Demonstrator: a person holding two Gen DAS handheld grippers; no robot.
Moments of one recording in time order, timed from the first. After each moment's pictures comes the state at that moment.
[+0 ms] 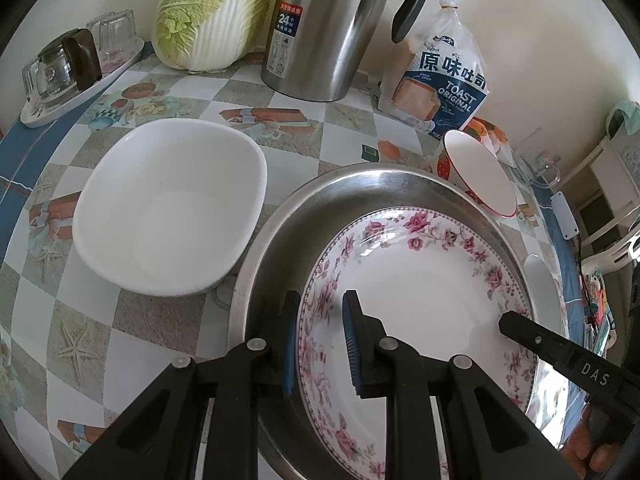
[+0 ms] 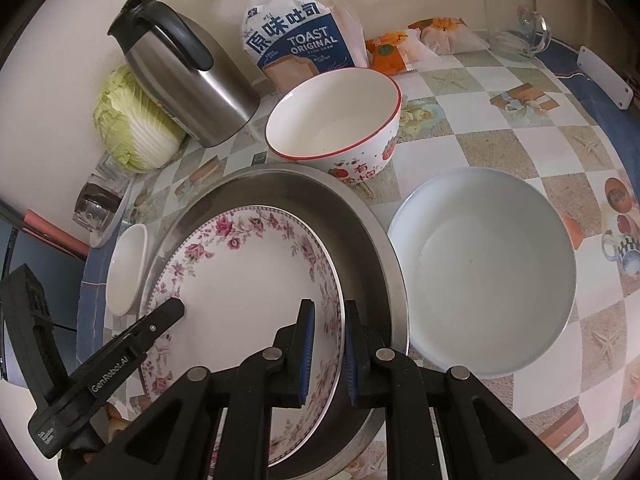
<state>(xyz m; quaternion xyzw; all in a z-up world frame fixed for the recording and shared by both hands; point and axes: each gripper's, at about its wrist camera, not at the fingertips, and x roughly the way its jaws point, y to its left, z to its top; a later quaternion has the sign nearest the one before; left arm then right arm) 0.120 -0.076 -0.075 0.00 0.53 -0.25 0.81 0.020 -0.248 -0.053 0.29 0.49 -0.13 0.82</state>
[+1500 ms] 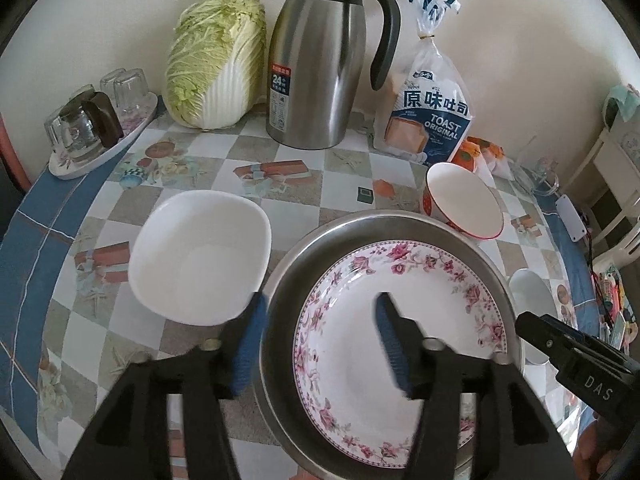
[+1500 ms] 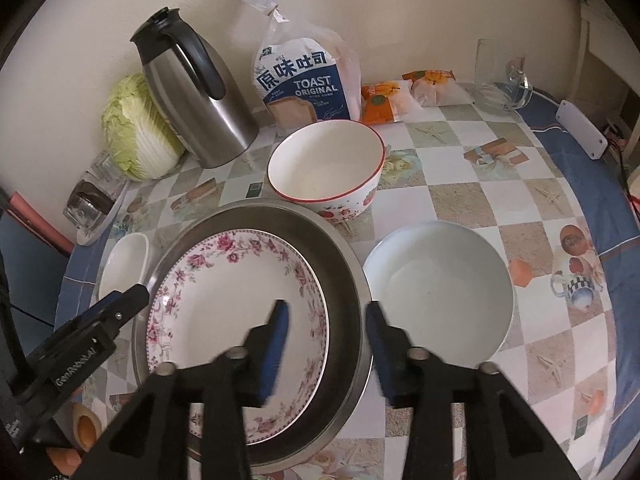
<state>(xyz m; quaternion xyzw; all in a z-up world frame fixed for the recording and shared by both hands) 0.105 -0.077 -0.029 0.04 0.48 -0.23 0.85 0.003 -0.245 -0.015 0.22 0.46 -0.16 0.84</state>
